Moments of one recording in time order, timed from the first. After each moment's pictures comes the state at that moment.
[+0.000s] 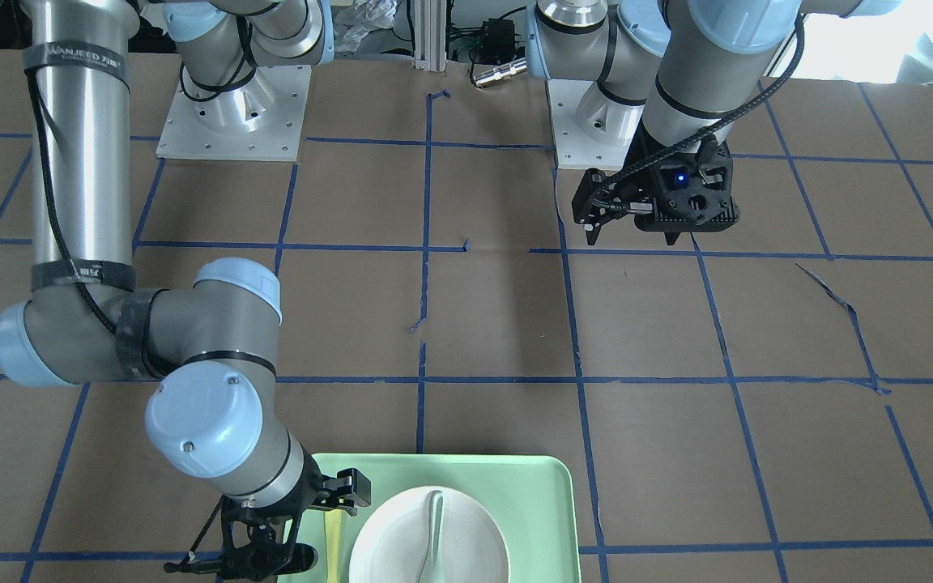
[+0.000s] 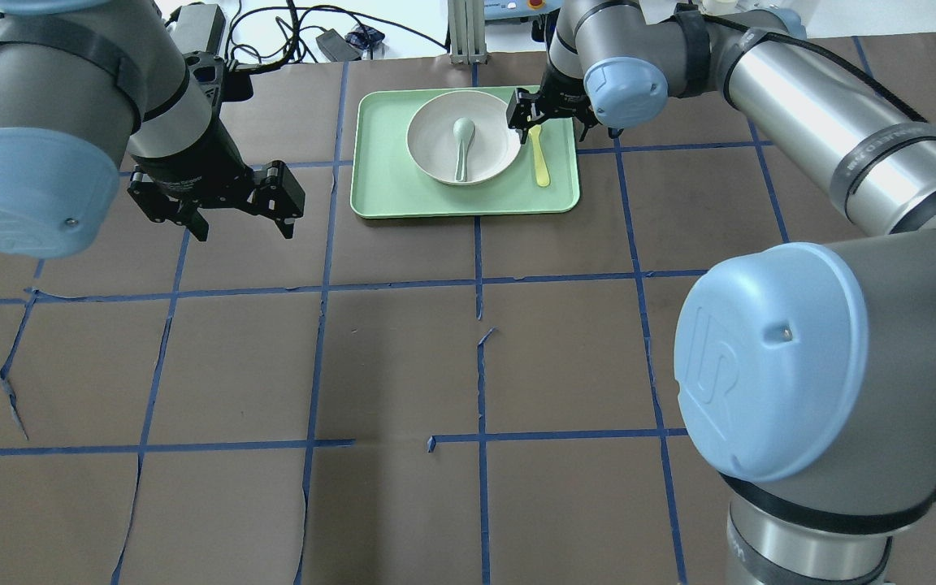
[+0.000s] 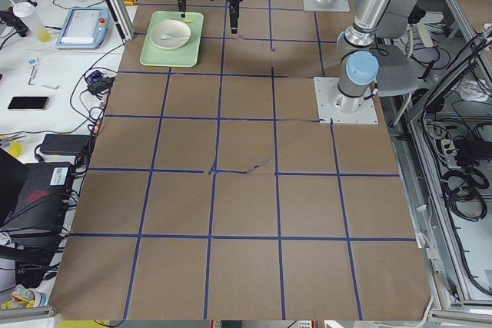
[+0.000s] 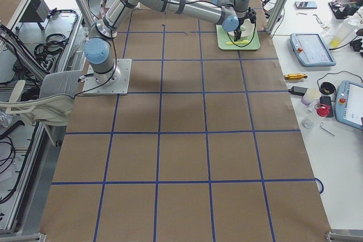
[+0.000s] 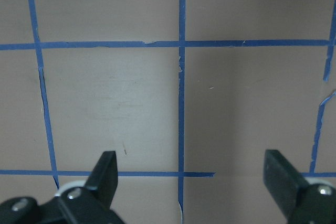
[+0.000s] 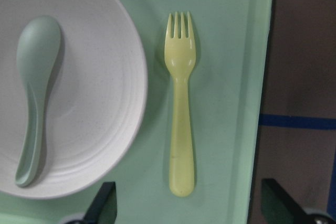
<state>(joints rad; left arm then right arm) -1.60 -1.57 -1.70 -1.43 1.60 -0.03 1.69 -0.89 1.24 -2.04 -1.48 0.05</state>
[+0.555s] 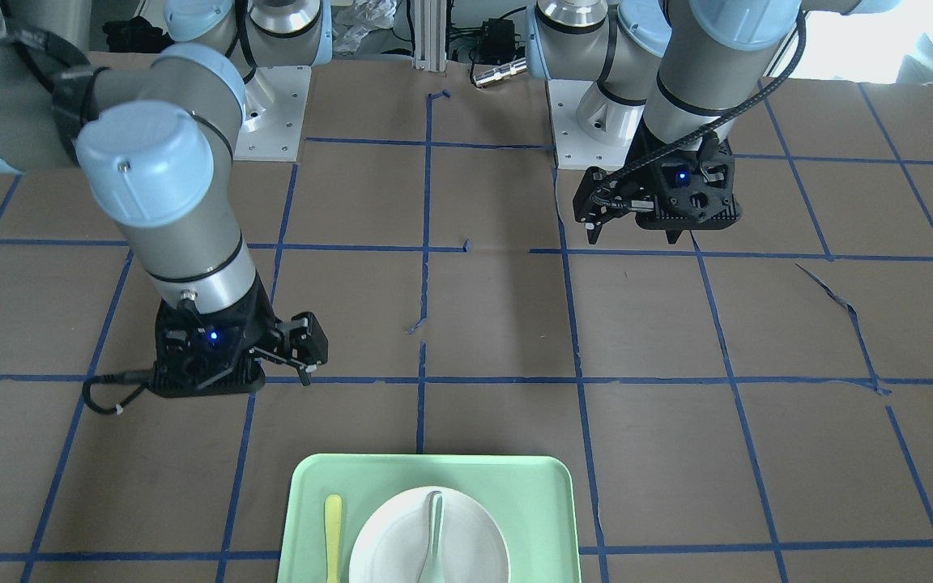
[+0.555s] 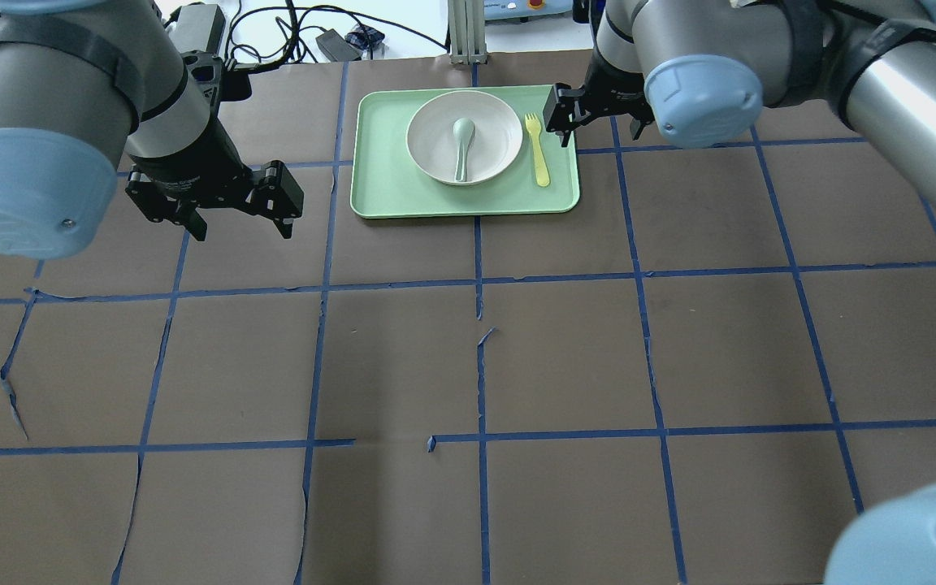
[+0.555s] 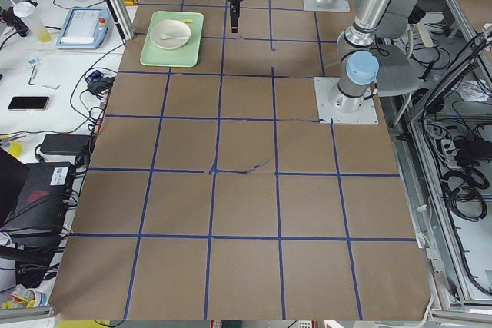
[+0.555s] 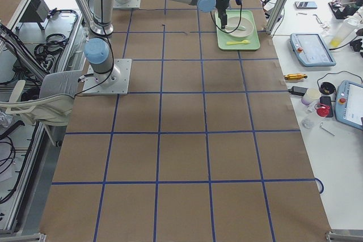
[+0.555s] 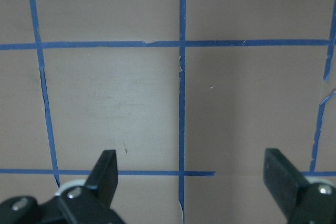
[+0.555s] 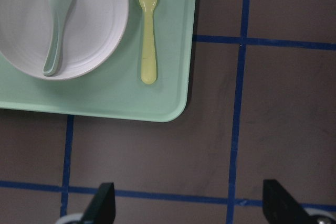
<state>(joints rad) -1.60 -1.57 -1.70 -1.43 1.61 -0.03 1.68 -1.28 1.52 -1.96 -1.55 0.03</state>
